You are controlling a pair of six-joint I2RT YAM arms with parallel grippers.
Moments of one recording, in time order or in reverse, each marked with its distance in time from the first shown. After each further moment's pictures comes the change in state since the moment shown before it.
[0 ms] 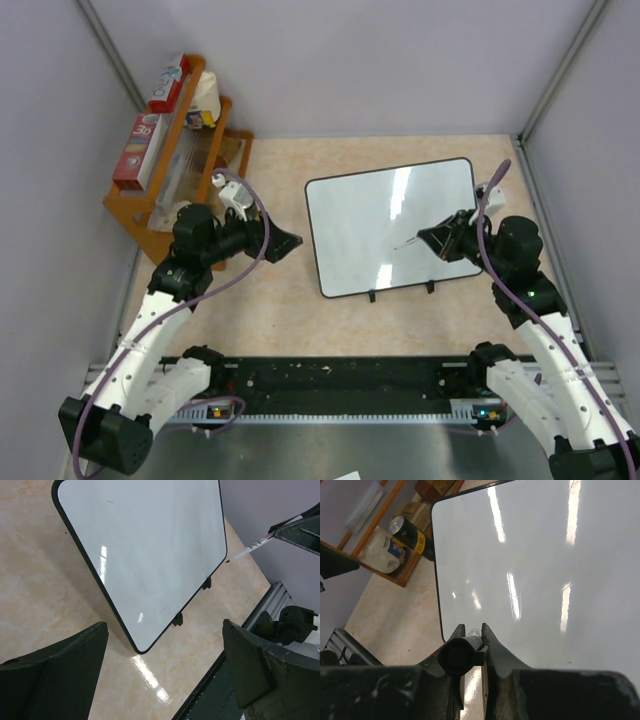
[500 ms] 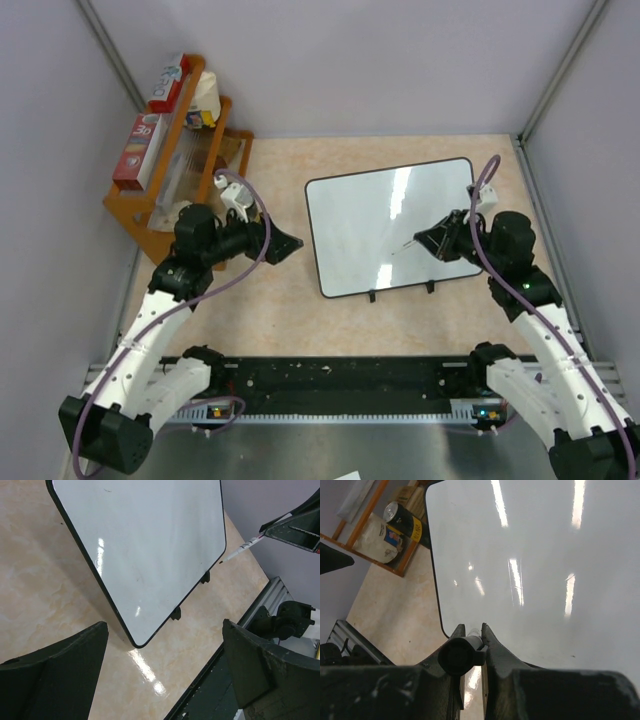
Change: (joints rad) left arm -0.002 -0.007 0.000 -0.035 0.020 0.000; right arm 0.000 0.043 0.003 -0.027 -0.031 0.000
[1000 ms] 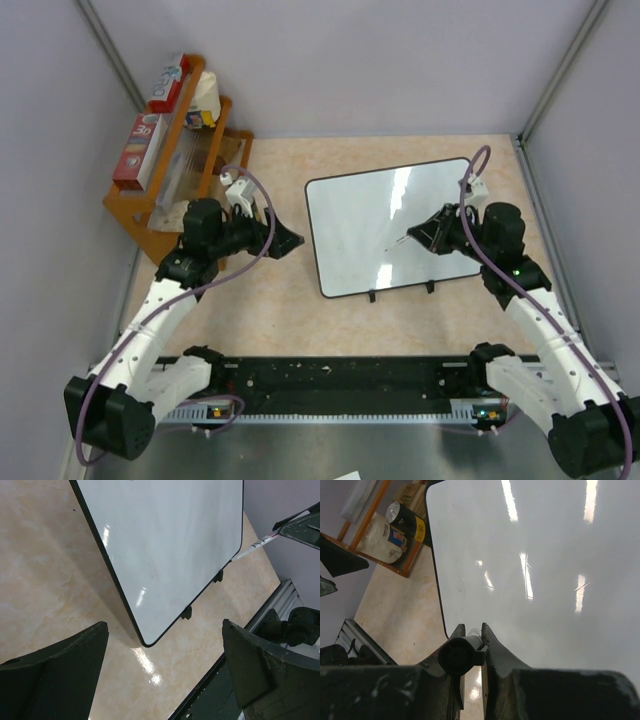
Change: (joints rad) left arm 0.000 0.087 0.014 -0.007 -0.043 0.001; right arm 0.000 0.122 0.000 0.099 -0.042 0.027
